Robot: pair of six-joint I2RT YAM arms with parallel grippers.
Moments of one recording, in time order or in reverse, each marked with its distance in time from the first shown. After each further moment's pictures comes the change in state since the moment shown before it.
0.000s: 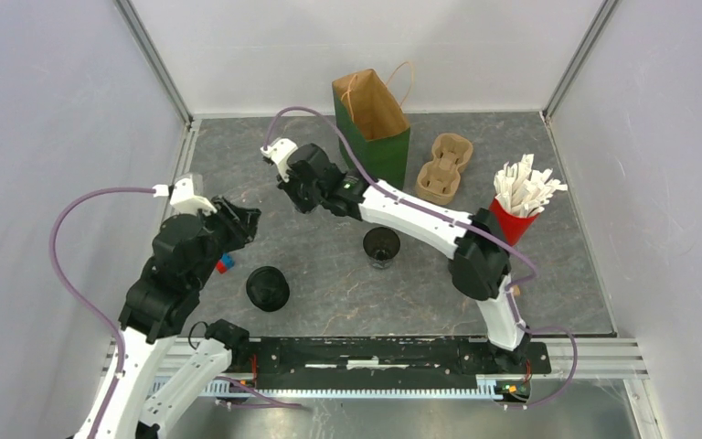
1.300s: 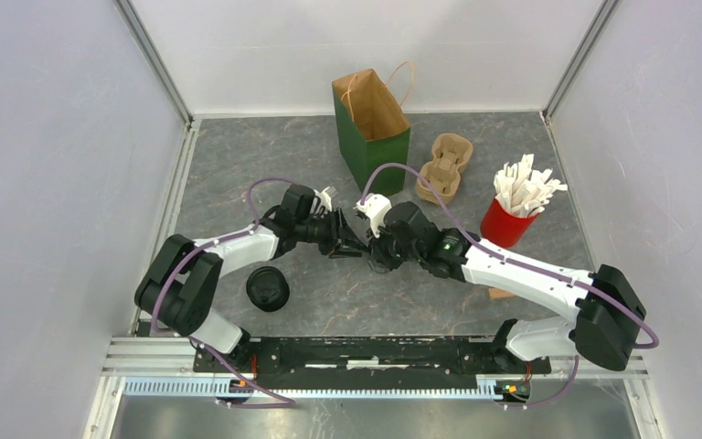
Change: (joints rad) left arm -0.115 0.935 -0.247 0.779 0.927 -0.305; right arm -0.047 -0.720 -1.008 0.145 -0.080 0.095
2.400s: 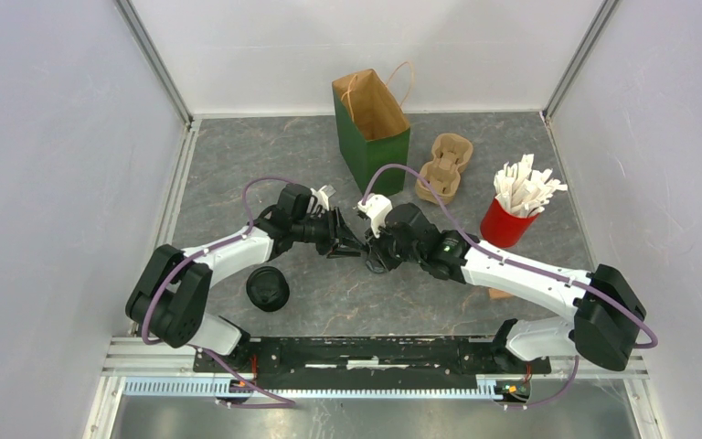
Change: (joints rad) left arm 0.000 -0.071 0.000 -0.060 -0.008 -0.006; right arm -0.006 0.000 -0.024 0.050 -0.005 0.011
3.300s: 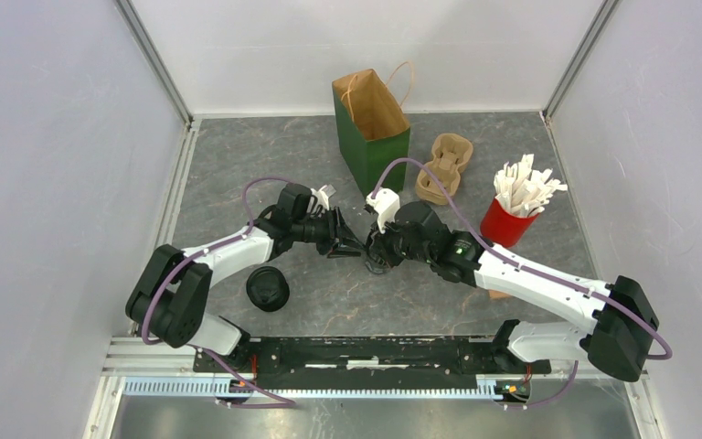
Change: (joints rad) left arm 0.000 0.000 0.000 0.008 0.013 -0.010; right arm -0.002 -0.085 0.000 0.017 -0.017 0.031
